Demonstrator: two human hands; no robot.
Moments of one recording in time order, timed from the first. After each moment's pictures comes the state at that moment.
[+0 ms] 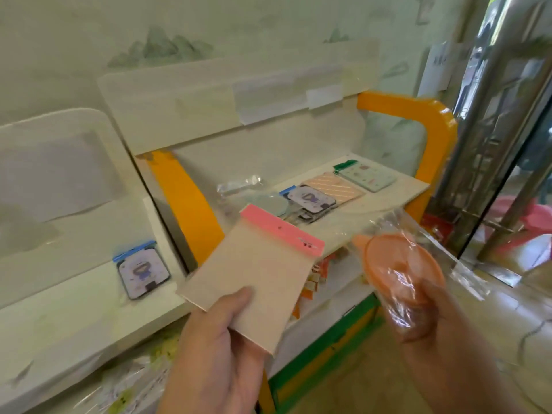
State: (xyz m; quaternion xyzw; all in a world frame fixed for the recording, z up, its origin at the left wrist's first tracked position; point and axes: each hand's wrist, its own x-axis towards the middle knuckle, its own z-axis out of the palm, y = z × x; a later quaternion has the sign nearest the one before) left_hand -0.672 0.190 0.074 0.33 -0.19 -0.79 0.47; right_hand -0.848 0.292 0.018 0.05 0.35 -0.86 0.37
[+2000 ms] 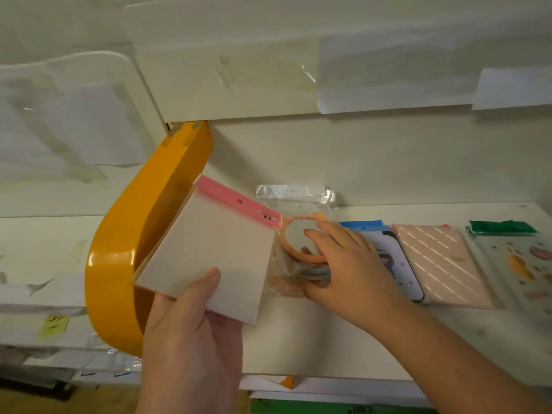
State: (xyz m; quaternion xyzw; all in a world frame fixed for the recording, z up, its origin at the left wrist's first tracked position) left_hand -0.848 0.063 0.052 0.42 -0.18 -0.45 0.76; right_hand -1.013 -0.030 -0.026 -0.80 0.55 -0.21 0.14
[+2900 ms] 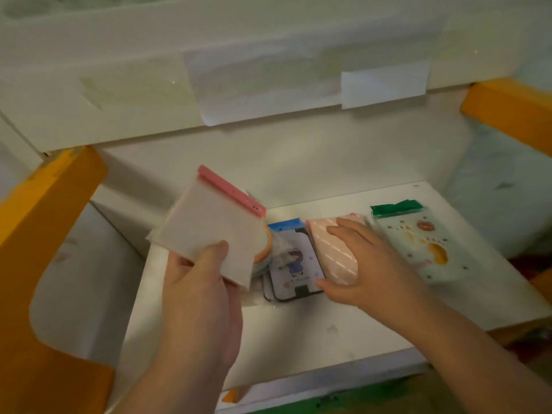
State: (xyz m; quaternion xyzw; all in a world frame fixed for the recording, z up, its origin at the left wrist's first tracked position) left_hand -0.952 0.015 0.039 0.41 -0.26 -0.53 0.69; right_hand -1.158 0.013 -0.008 -0.73 0.63 -0.23 0.12
